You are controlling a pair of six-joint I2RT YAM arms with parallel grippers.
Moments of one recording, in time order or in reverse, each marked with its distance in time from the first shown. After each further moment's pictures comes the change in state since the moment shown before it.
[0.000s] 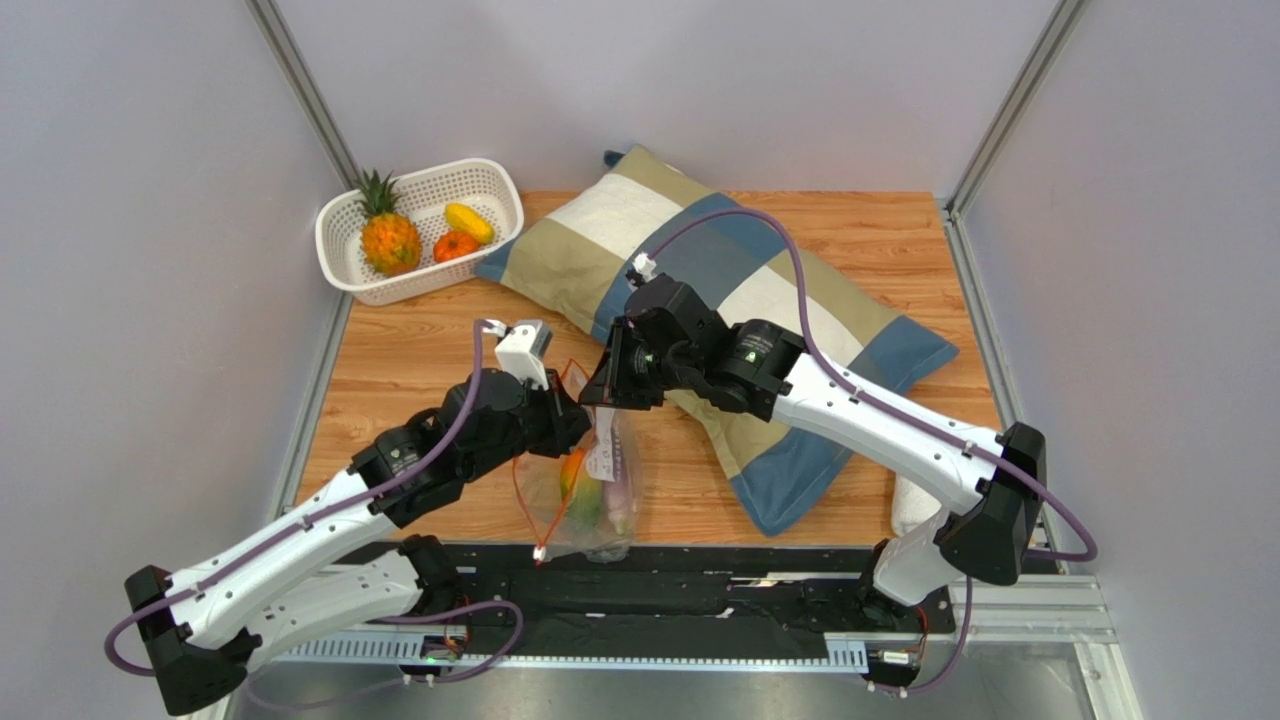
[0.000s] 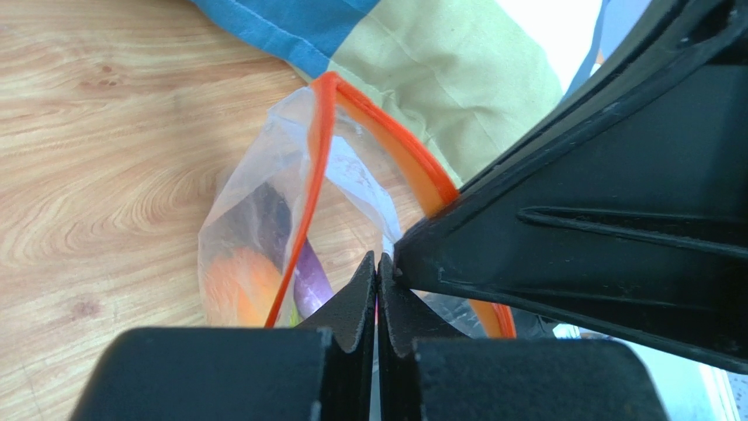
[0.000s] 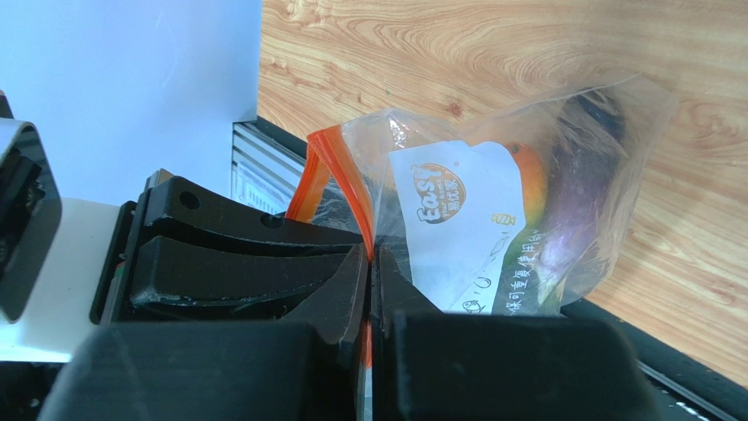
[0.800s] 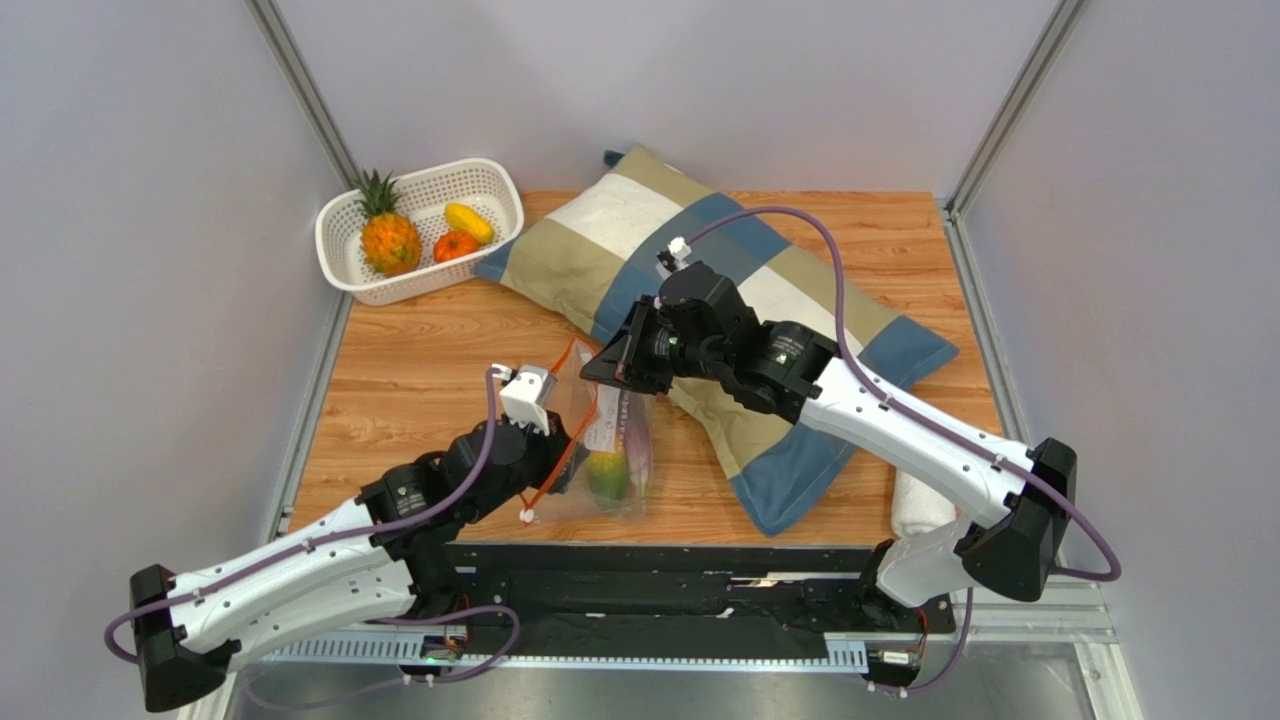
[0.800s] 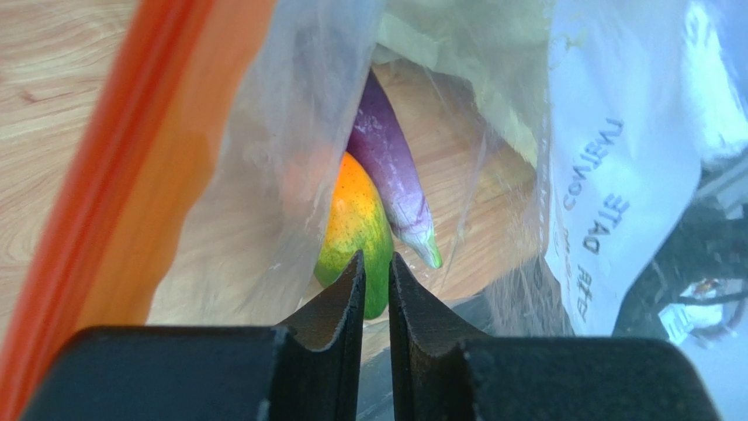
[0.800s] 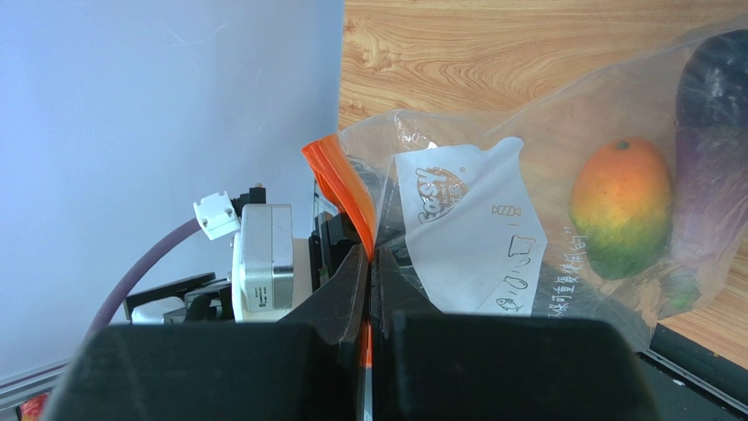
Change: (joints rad) left arm -0.124 -0.132 -0.243 0.094 -0.155 0.082; right arm -0.058 -0.090 -0.086 0.149 -0.029 0.146
